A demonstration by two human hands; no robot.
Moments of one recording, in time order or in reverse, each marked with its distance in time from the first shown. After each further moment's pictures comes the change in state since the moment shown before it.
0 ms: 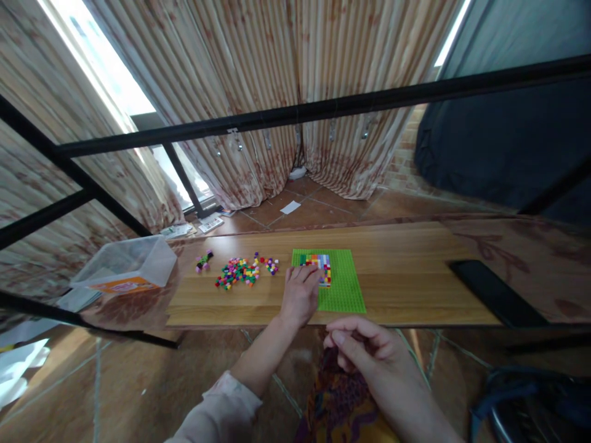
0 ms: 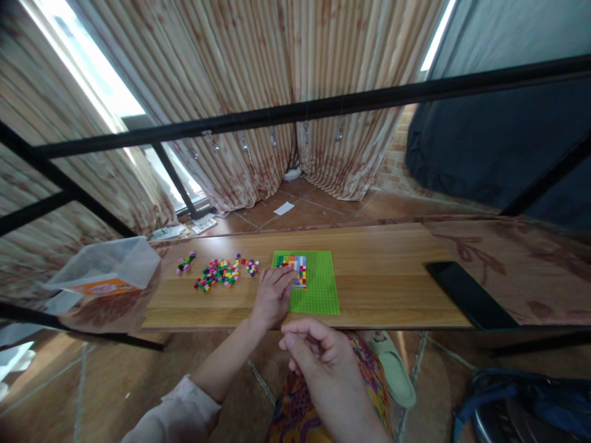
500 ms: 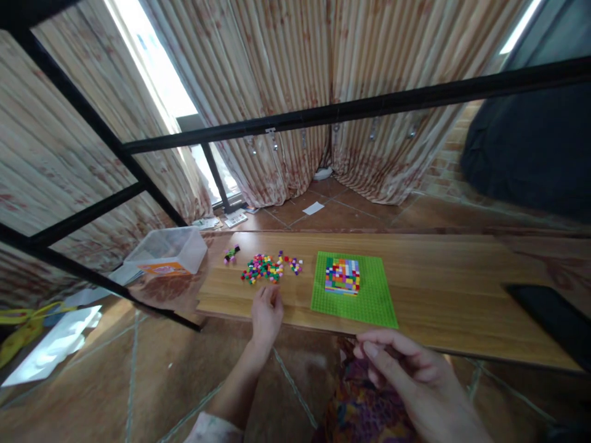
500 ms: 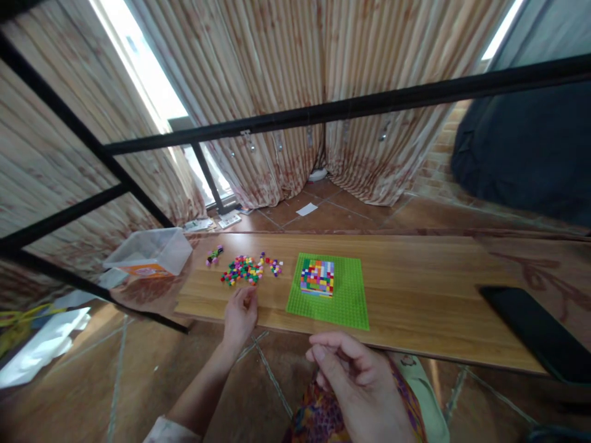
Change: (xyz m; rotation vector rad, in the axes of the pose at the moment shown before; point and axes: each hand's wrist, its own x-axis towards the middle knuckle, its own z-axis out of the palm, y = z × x) left_hand -0.088 -0.076 -0.046 0.057 0.227 -0.585; right_hand 0.004 0.021 -0.007 -0.001 0.001 0.074
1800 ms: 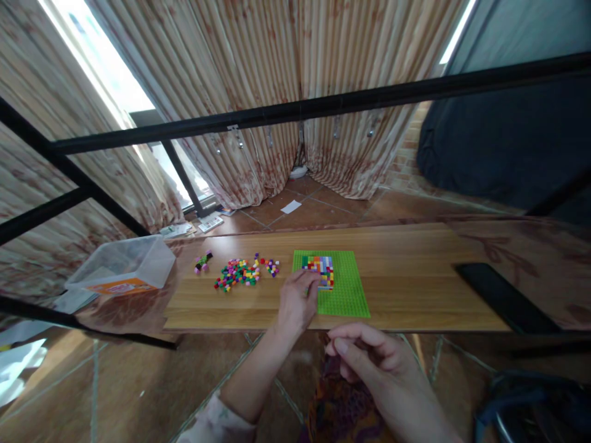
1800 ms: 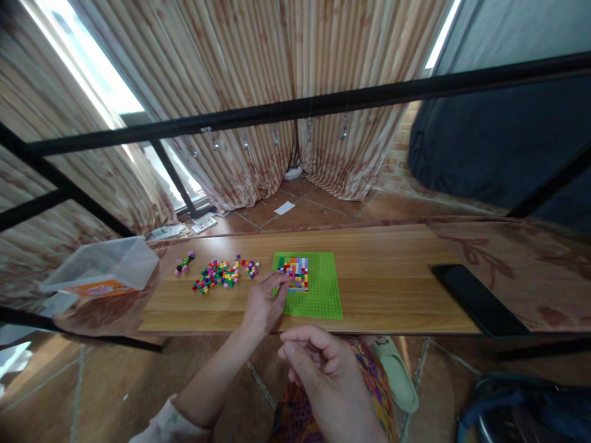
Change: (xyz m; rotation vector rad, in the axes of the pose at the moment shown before) left_hand 0.022 0.125 0.032 -0.349 -0.242 0.334; right_hand -0.002 -0.015 0.005 -0.014 -0.045 -0.016
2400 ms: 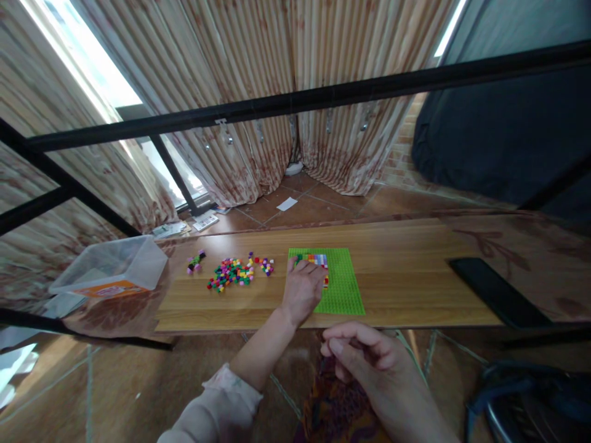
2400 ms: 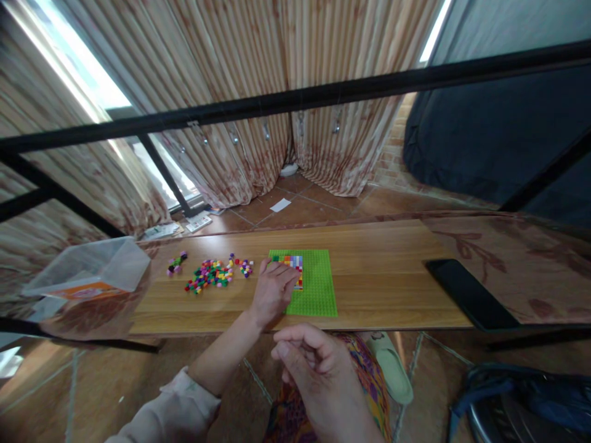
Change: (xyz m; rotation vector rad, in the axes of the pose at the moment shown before) left_hand 0.020 -0.011 0.020 0.348 -0.173 0.252; right_hand 0.002 -0.001 -0.001 0.039 0.024 -0.032
